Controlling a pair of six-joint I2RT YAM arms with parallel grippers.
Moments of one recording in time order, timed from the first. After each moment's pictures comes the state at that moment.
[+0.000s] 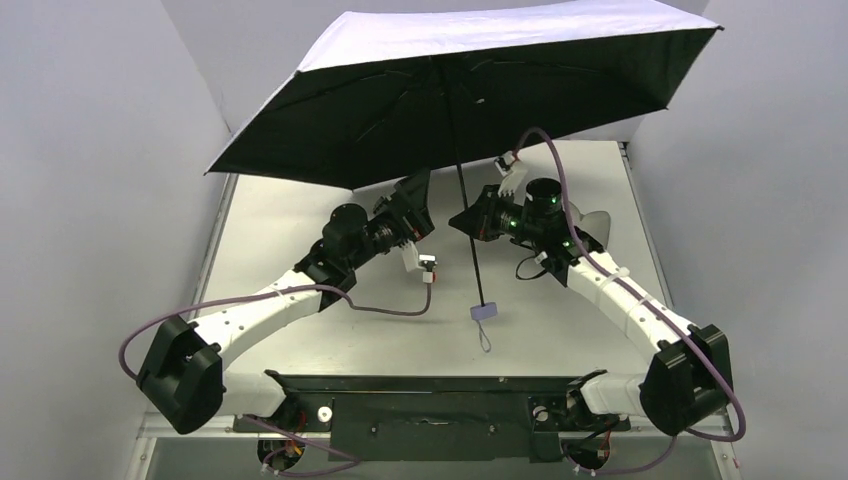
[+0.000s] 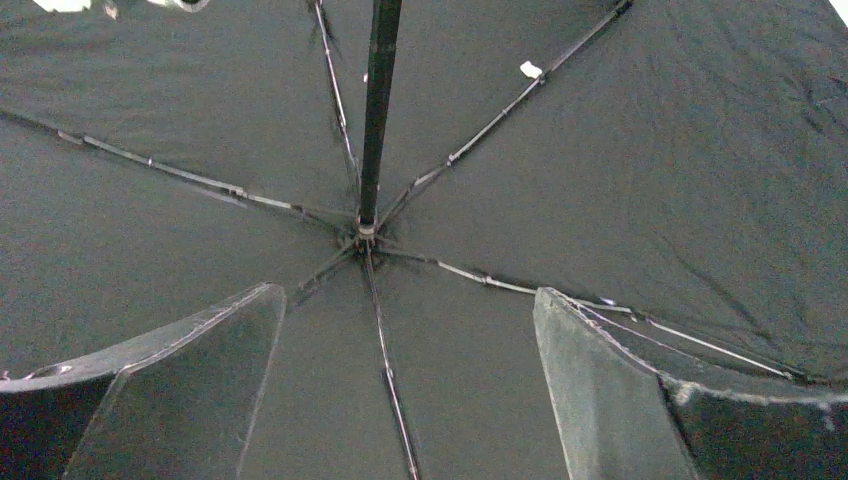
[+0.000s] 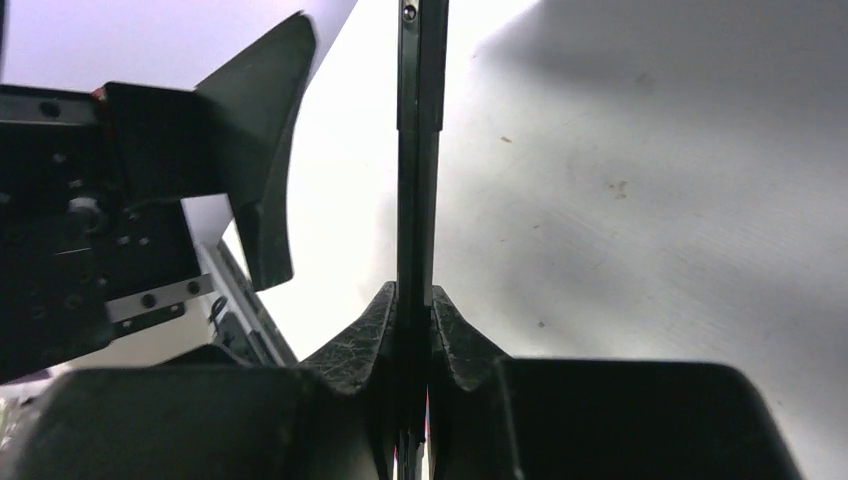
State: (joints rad) left arm -0.70 1.32 0.88 0.40 0.13 2.03; right arm 0.44 1.31 1.01 -0.04 -0.54 0.50
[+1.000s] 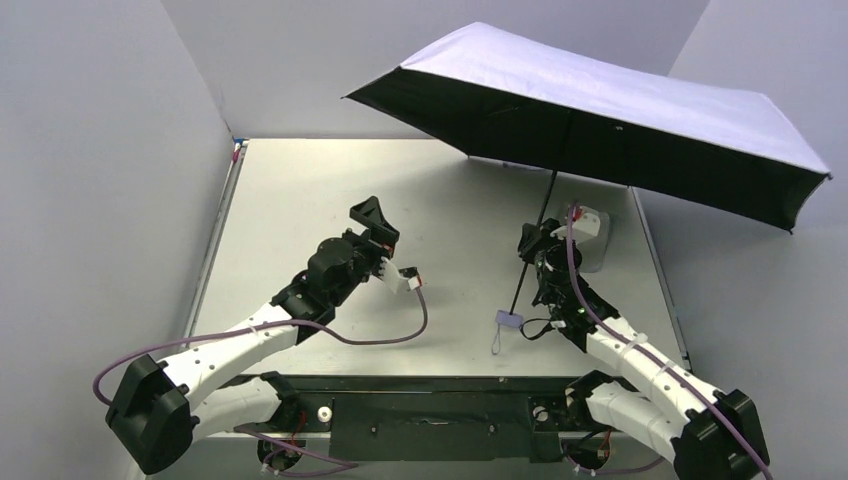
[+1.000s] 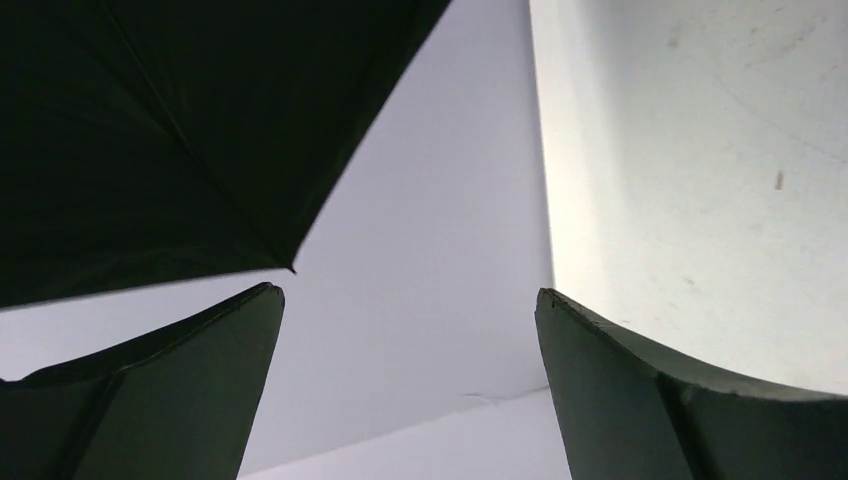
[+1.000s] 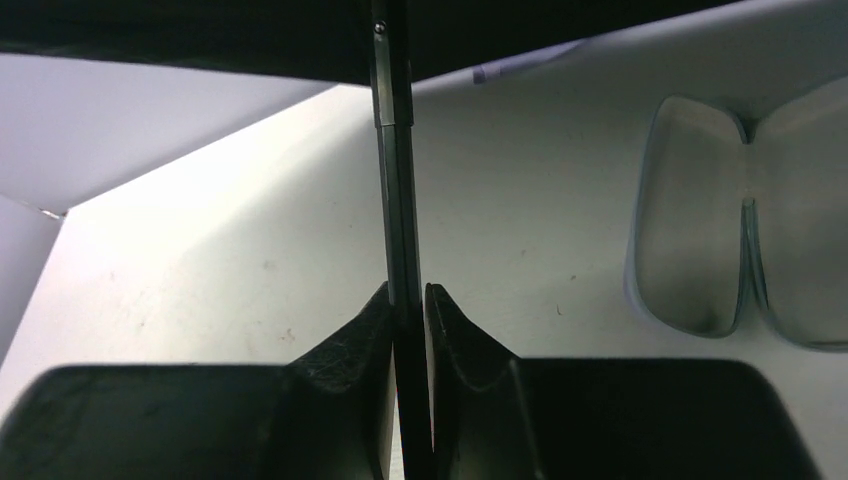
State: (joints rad) left arm -0.73 1.07 0.64 0.23 -0.21 1.62; right arm 0.50 0.90 0.51 0.23 0.51 0.52
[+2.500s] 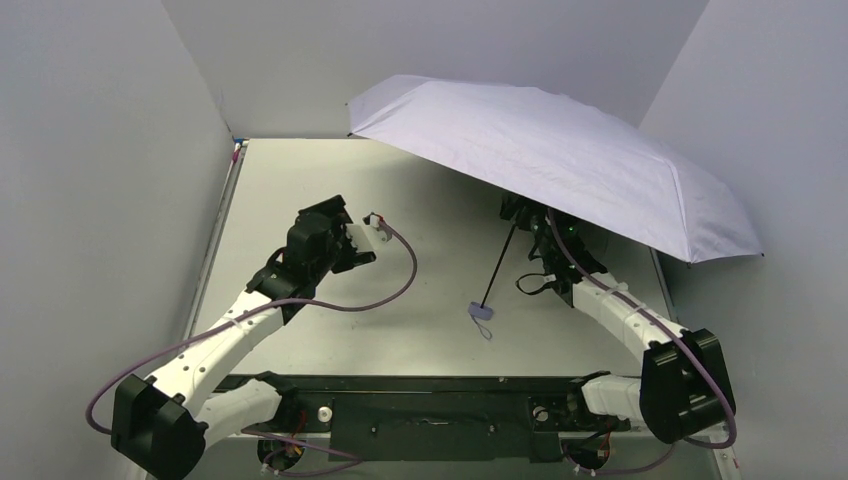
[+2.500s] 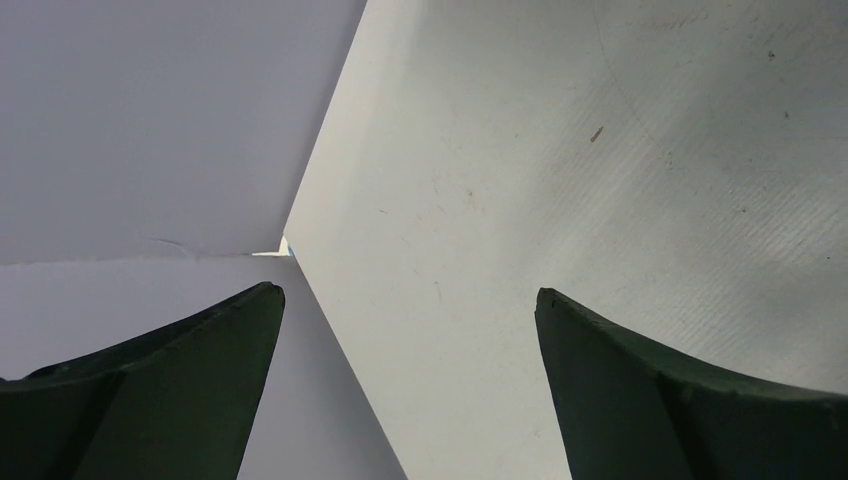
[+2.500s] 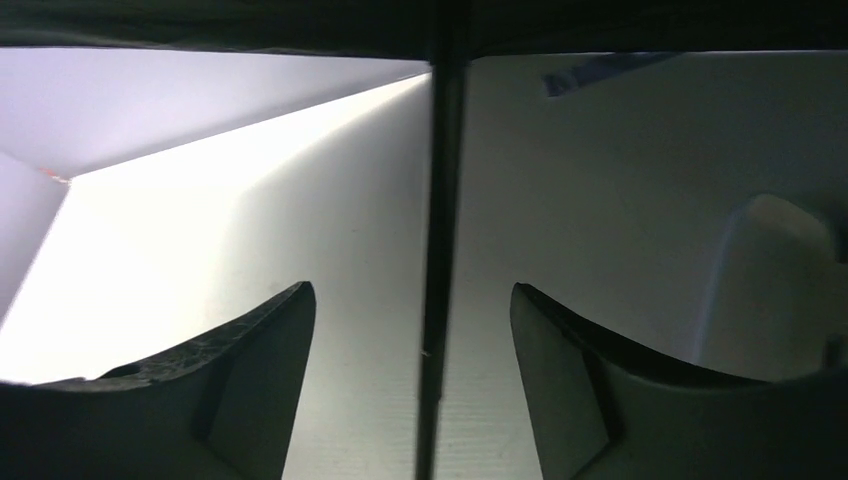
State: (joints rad) left arm -0.51 1.05 0.78 -0.16 -0.20 0.87; right arm 0.33 1.23 0.68 0.37 0.23 0.42
